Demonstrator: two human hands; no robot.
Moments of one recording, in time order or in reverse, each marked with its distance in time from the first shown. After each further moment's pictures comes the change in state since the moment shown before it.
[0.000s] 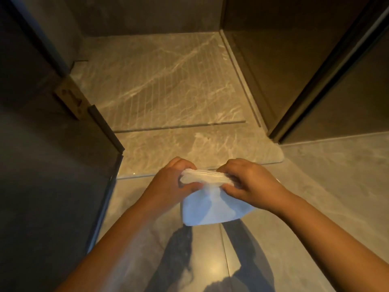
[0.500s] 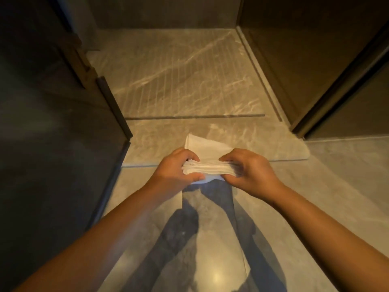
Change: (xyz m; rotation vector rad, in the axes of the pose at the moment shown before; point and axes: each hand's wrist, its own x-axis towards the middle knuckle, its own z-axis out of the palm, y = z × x) left_hand 0.002 -0.089 0.022 -0.031 0.102 -0.041; right_hand 0.031 0.030 0.097 0.020 0.166 0.062
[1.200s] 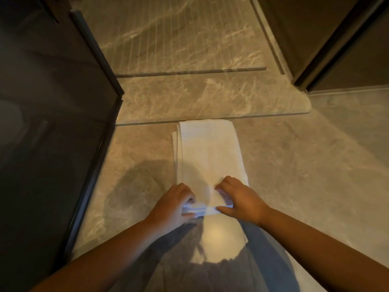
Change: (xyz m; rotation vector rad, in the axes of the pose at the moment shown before) left_hand -0.152 -0.092 0.092 0.299 -0.297 0.145; right_hand -0.143 0.025 0.117 0.036 -0.400 0.075
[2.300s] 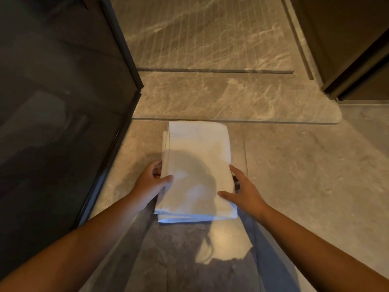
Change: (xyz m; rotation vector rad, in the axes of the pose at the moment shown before) left_hand 0.009 -0.066 -0.038 -0.656 0.334 -0.828; right_hand 0.047 0.005 0.021 0.655 0.108 0.370
